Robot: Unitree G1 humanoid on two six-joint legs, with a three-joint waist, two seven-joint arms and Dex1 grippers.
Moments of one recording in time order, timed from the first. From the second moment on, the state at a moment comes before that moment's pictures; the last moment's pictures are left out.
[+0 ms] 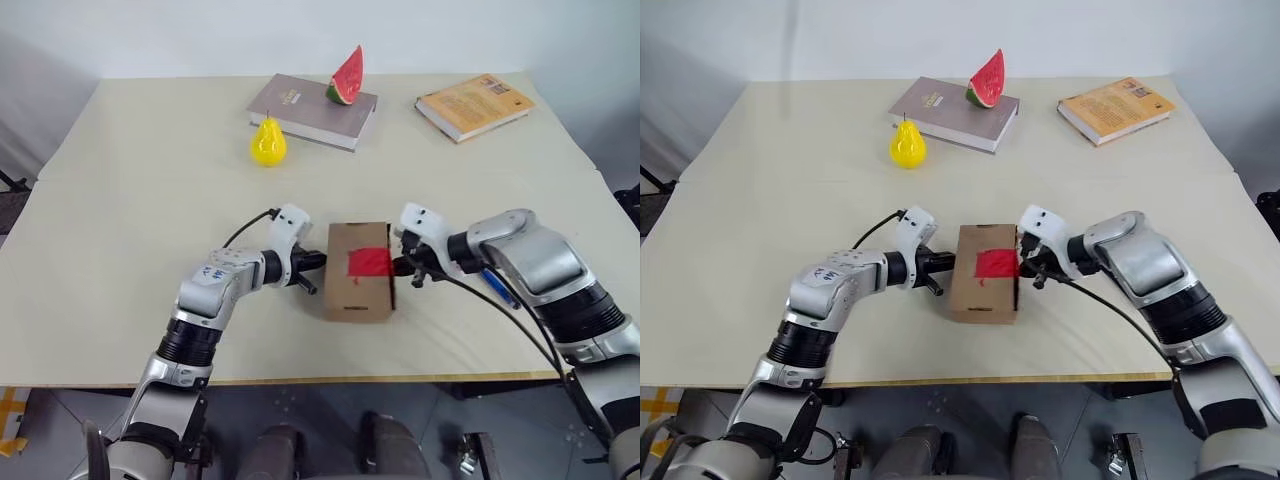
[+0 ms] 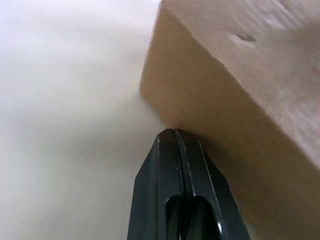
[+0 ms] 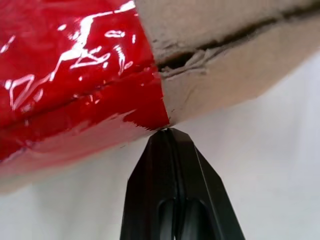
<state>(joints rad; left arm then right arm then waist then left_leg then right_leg) -0.67 0.31 -0.11 0.00 -0.28 0.98 -0.55 -0.81 -0.73 0.41 -0.02 0.23 0.93 1.06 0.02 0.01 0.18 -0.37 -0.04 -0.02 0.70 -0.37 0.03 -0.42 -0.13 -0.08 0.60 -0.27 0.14</state>
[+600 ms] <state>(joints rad) -0.63 0.51 -0.14 -0.16 -0.33 1.15 -0.64 -0.79 -0.64 0.40 -0.08 0.23 1.01 0.98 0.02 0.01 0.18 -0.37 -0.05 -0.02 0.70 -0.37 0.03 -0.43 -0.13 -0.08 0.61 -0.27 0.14</state>
